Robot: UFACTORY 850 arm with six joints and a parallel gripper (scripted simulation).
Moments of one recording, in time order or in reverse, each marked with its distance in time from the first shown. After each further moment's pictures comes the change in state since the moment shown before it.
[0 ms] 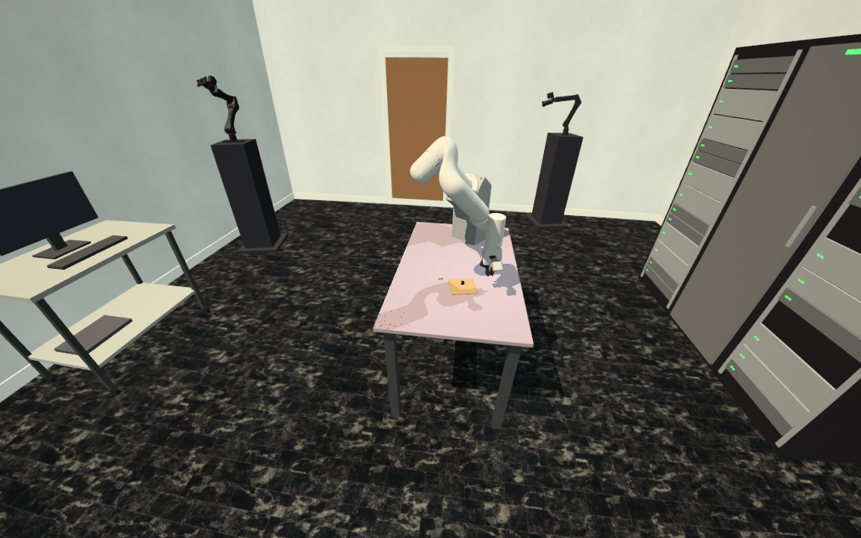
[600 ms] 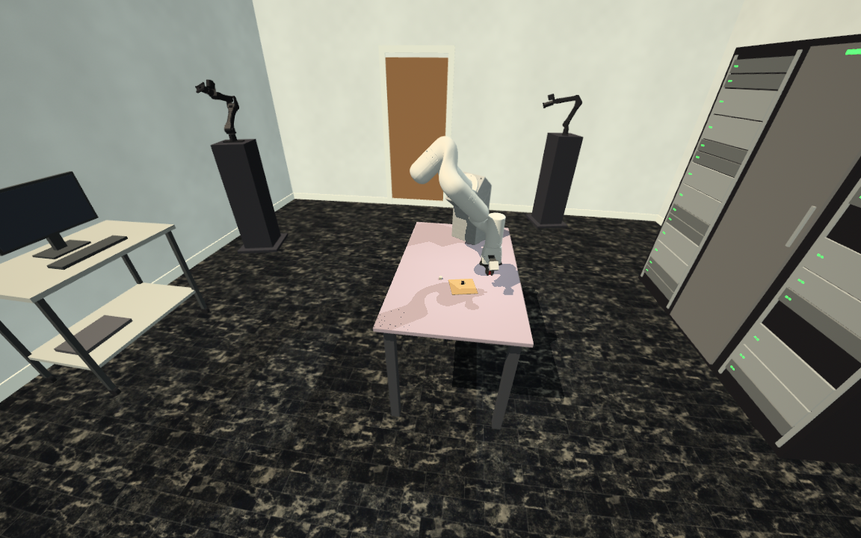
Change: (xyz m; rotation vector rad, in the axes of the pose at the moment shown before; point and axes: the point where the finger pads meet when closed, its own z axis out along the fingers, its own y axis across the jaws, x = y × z) arm -0.005 -0.001 0.000 0.005 -0.007 0.140
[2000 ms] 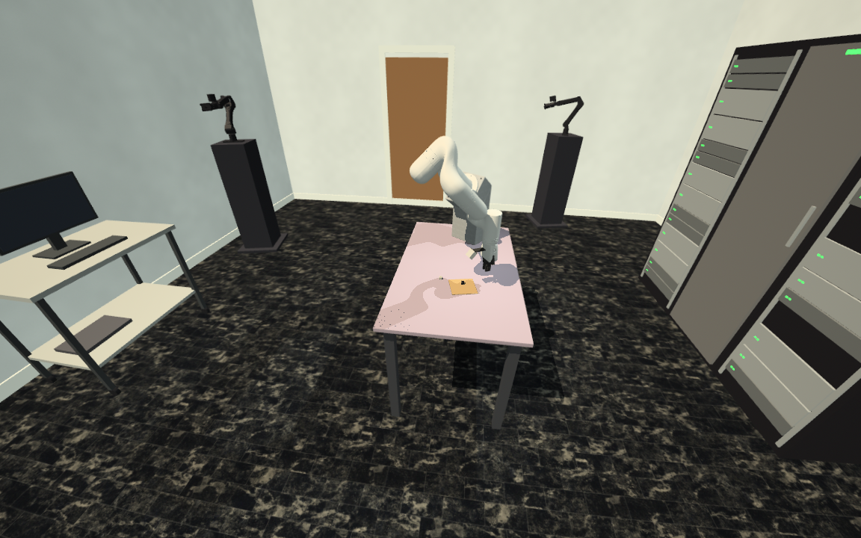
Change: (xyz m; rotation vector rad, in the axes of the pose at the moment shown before) arm -0.044 0.007 -0.002 -0.004 0.003 1.209
